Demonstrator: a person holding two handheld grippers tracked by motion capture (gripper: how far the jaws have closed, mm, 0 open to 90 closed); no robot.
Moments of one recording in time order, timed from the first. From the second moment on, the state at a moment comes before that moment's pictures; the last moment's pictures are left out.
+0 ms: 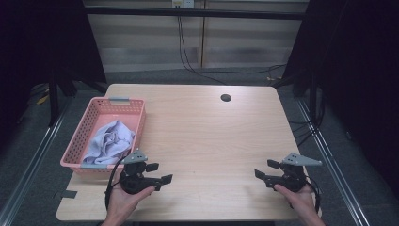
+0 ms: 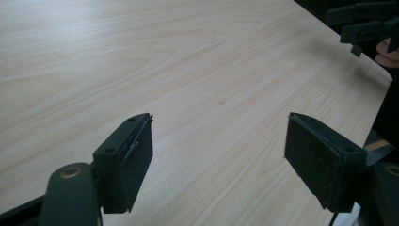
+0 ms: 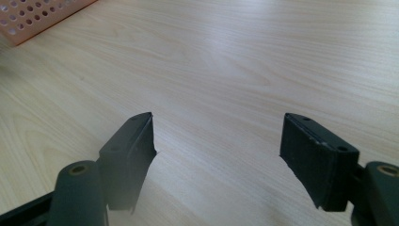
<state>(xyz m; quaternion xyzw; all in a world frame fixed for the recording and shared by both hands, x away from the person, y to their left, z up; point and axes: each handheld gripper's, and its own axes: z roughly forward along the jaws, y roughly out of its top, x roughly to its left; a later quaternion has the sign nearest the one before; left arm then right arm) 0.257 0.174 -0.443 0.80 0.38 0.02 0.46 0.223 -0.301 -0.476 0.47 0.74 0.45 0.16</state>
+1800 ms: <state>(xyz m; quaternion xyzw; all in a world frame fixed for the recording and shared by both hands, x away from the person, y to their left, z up) 0.370 0.329 -0.414 0.81 0.49 0.09 0.32 0.231 -0.288 -0.478 0.45 0.76 0.45 0.12</state>
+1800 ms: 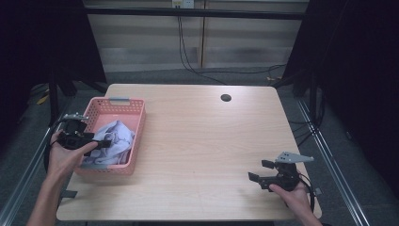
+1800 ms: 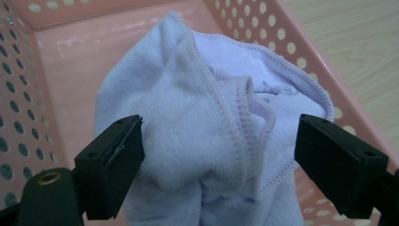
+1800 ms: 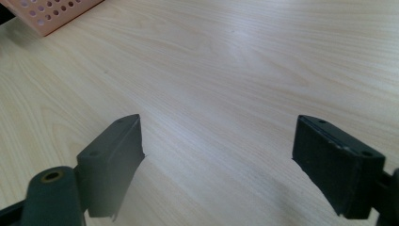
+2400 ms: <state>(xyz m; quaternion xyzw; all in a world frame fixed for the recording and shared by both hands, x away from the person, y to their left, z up) 0.400 0.289 -0.441 0.86 0.47 0.03 0.17 0.230 -0.284 -0.477 0.44 0.77 0.45 0.11</state>
